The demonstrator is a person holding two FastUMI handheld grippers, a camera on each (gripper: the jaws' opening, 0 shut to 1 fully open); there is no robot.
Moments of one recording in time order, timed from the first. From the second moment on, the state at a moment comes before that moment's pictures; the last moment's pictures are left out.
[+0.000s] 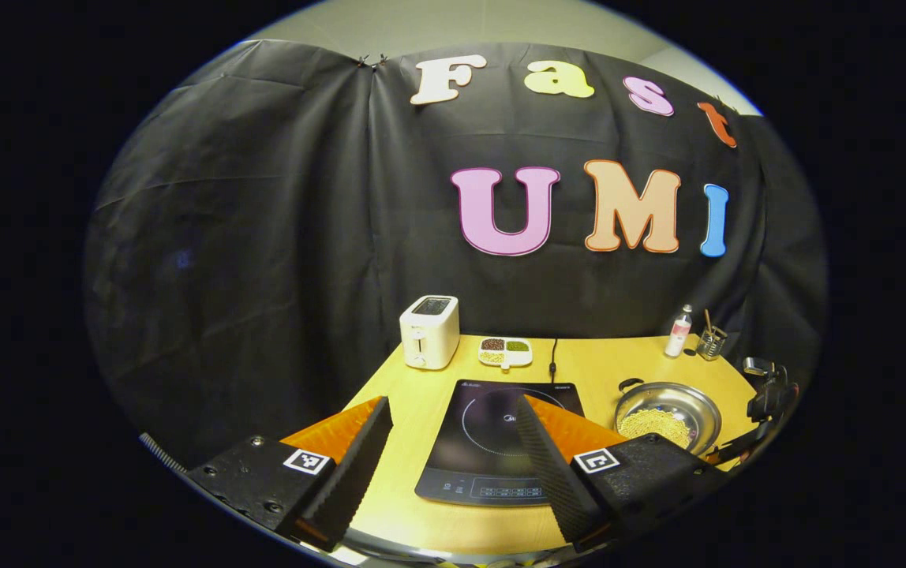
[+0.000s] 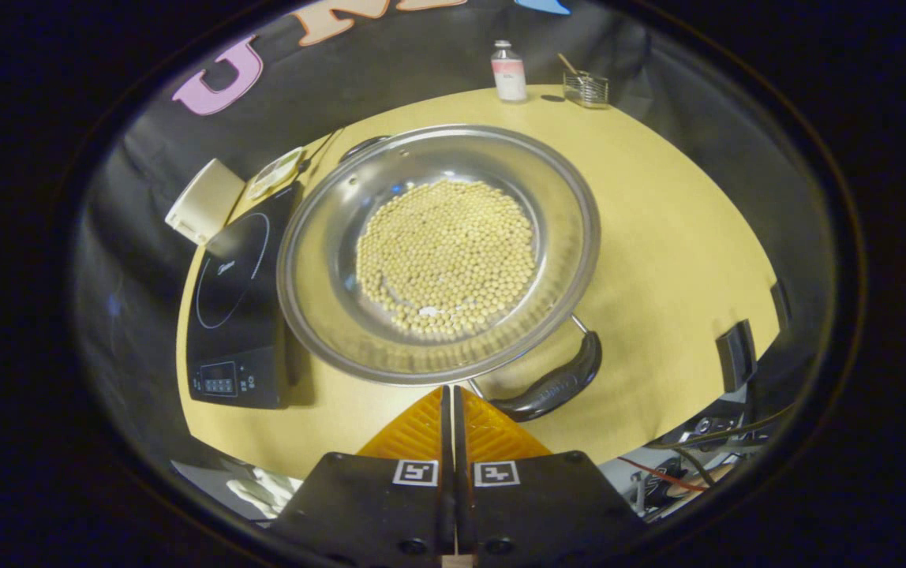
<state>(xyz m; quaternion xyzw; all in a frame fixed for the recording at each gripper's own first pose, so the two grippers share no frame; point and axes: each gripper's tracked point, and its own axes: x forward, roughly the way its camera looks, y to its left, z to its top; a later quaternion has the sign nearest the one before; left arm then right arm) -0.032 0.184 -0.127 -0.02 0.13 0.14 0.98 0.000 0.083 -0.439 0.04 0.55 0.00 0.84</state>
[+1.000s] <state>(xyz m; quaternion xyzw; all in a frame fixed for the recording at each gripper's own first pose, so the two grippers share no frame) 0.028 0.119 -0.108 -0.03 0.12 0.17 0.98 0.085 -0.025 -0.436 0.03 0.55 -0.02 0.83</state>
